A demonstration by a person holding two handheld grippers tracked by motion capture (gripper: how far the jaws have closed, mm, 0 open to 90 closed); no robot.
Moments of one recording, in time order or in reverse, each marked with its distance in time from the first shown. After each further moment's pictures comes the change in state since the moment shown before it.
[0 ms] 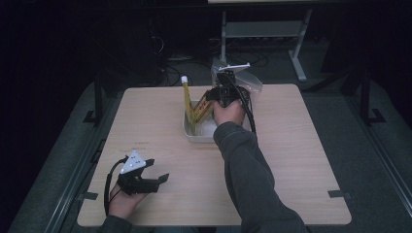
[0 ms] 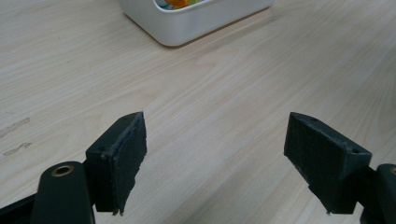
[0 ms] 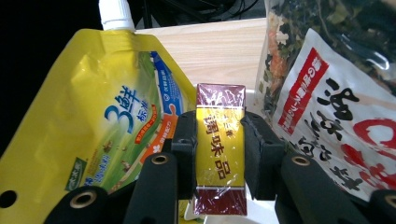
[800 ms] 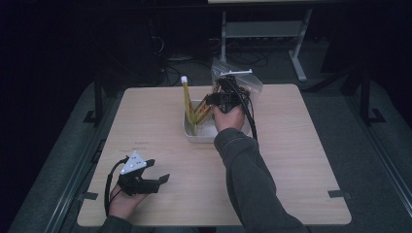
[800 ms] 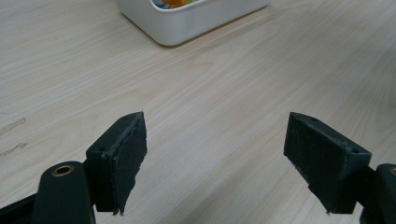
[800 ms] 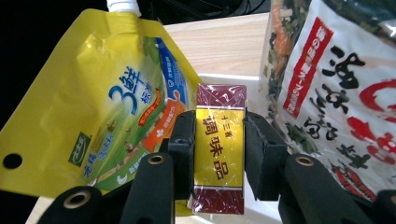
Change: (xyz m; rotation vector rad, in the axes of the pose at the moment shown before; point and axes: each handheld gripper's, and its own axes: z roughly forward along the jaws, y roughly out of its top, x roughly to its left) left arm -0.002 0.000 0.001 0.002 -0.006 0.001; right arm -0.002 -0.016 -0.004 -0.018 0.033 0.005
